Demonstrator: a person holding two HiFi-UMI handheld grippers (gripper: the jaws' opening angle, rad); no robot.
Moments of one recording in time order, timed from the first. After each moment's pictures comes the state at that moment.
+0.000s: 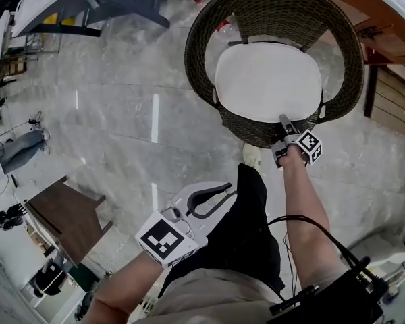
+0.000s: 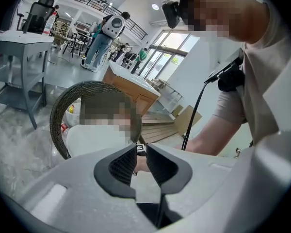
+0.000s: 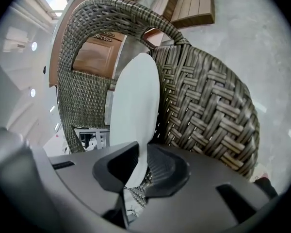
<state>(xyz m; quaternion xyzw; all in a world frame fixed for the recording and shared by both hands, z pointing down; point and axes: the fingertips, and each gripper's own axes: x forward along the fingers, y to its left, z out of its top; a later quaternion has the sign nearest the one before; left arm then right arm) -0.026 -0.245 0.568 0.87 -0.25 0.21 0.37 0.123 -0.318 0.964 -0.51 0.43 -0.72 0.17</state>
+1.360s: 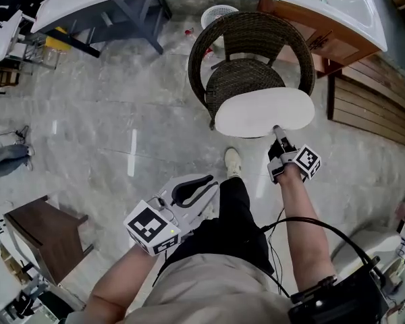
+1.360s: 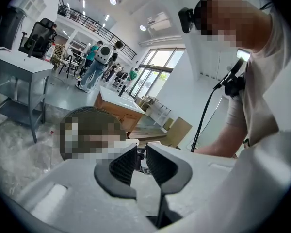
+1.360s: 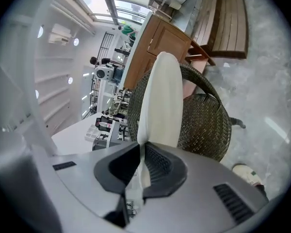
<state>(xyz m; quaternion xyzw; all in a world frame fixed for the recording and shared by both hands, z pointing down) -0.080 -0.134 0.431 0.91 -0.25 0.12 0.30 0.131 -0.240 0.684 -0.49 0.59 -0.61 0.20</state>
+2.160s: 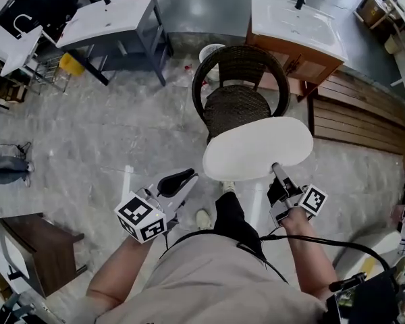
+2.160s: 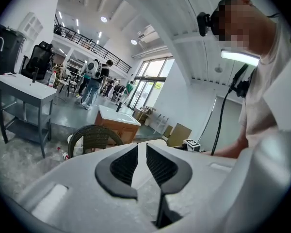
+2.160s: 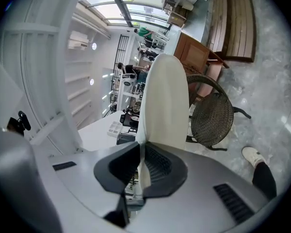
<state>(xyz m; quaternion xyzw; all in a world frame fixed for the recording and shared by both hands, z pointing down) -0.149 -0.038 0.326 0.93 -0.28 0.08 0.23 0.088 -0.051 0.442 -0.42 0.66 -0.57 0.24</state>
